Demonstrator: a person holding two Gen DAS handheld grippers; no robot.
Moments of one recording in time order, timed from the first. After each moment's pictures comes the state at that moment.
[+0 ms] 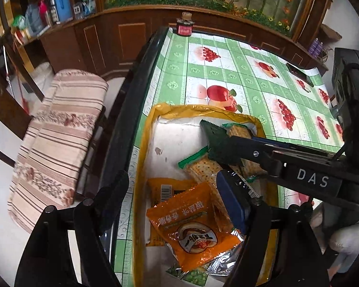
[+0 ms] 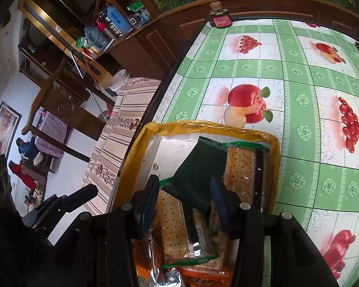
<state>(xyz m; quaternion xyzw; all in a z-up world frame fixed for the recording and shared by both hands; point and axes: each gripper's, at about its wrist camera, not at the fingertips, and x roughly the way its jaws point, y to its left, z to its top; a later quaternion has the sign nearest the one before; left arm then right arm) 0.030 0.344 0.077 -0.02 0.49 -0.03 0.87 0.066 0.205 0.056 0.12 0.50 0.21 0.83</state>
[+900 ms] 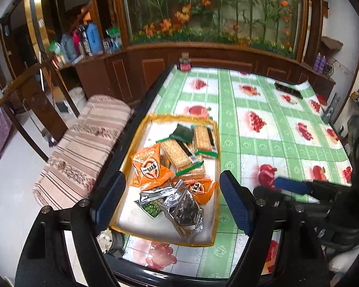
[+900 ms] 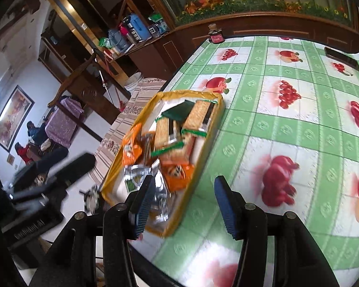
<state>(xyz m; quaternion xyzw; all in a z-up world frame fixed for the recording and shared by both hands) -0.124 0.249 0.156 0.01 0.38 0.06 0.92 -0.098 0.096 0.097 0.08 0.45 0.25 0.85</state>
